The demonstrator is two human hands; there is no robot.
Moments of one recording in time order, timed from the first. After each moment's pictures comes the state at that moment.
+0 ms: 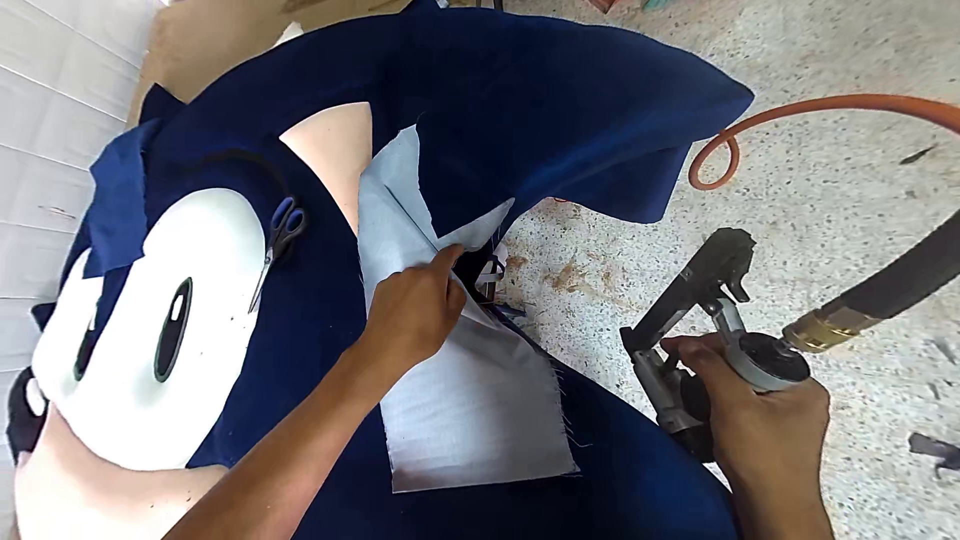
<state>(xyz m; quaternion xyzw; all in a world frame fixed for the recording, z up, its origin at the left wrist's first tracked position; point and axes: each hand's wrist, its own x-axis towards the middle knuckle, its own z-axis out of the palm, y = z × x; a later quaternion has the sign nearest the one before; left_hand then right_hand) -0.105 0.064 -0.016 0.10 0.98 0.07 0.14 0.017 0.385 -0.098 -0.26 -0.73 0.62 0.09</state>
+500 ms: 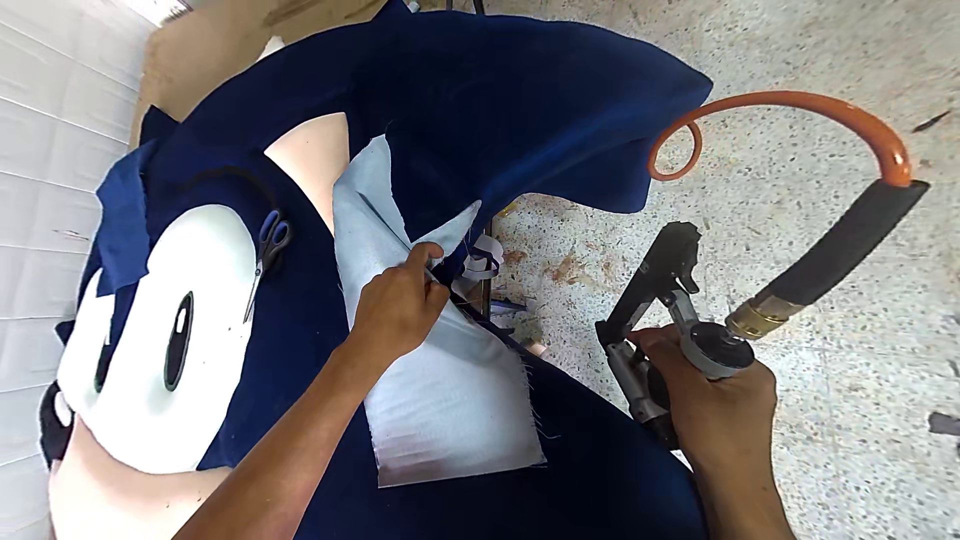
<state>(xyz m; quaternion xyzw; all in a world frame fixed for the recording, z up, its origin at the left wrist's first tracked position) -0.120 0.072 -0.027 0.06 0.98 0.09 0.18 0.017 0.389 -0.098 -0.25 -0.73 0.63 0.08</state>
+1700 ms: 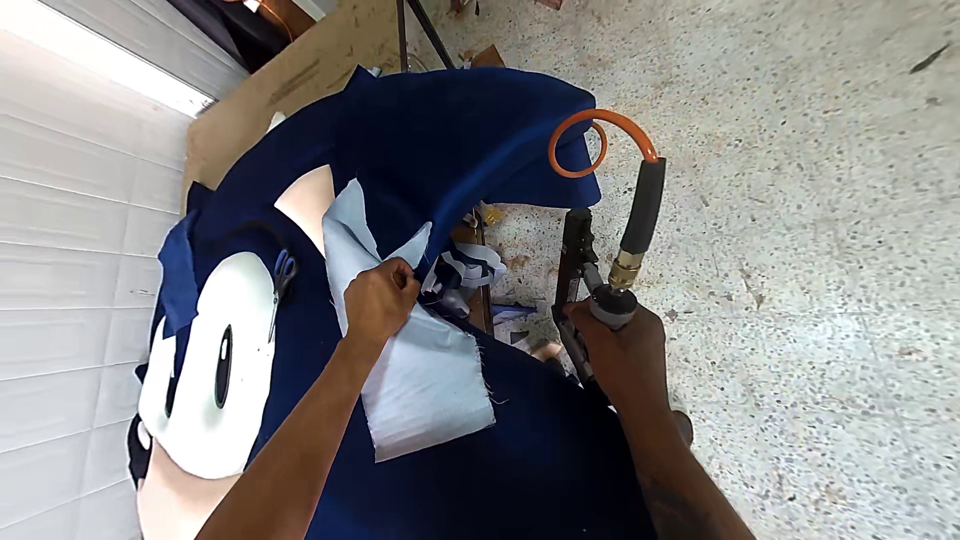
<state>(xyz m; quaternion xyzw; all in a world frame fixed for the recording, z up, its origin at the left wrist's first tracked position) -0.123 0.104 -0.029 0.02 1.00 -0.01 0.07 0.016 0.400 -0.097 -0.30 -0.72 0.63 0.01</state>
